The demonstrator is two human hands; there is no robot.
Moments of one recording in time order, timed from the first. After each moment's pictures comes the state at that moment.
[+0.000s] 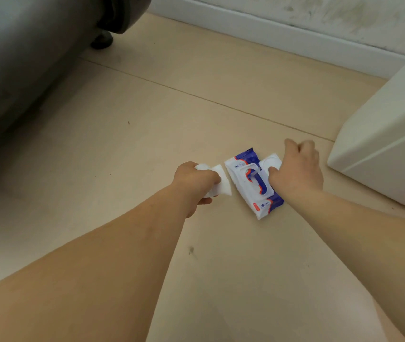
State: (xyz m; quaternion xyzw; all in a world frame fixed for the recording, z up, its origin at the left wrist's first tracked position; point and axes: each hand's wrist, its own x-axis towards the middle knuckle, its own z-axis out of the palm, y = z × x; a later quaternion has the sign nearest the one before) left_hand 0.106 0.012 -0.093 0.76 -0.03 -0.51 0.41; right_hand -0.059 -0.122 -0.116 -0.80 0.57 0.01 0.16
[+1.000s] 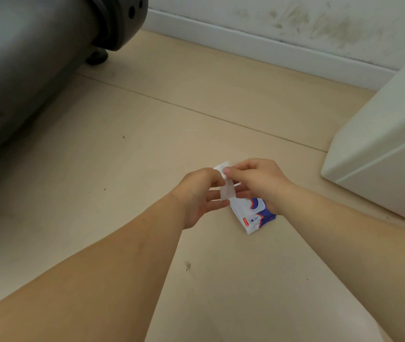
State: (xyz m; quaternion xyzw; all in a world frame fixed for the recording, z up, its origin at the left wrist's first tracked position) left_hand 0.103 -0.003 -0.084 0.61 -0.03 -0.64 0.48; right_hand -0.017 -0.107 -0.094 -0.54 0.52 -0.06 0.66
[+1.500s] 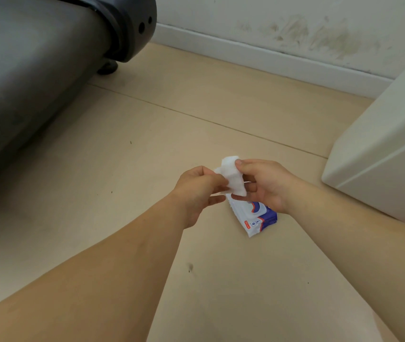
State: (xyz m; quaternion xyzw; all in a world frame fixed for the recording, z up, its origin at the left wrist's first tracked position) left_hand 0.108 0.002 -0.076 0.66 -0.07 -0.55 0.51; right_hand -0.017 -0.113 -0.078 -0.42 0.51 -0.08 0.75
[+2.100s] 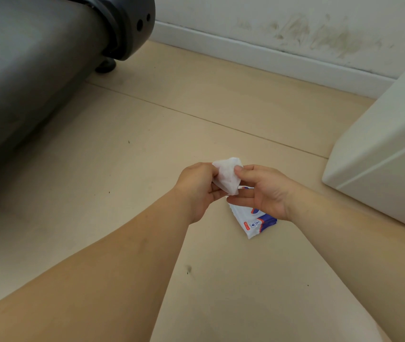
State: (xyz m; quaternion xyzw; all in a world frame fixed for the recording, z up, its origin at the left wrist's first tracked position) left_hand 0.101 -0.015 -0.066 0.61 0.02 -0.56 0.56; right_hand -0.026 -0.112 -0.089 -0.41 0.48 -0.06 0.77
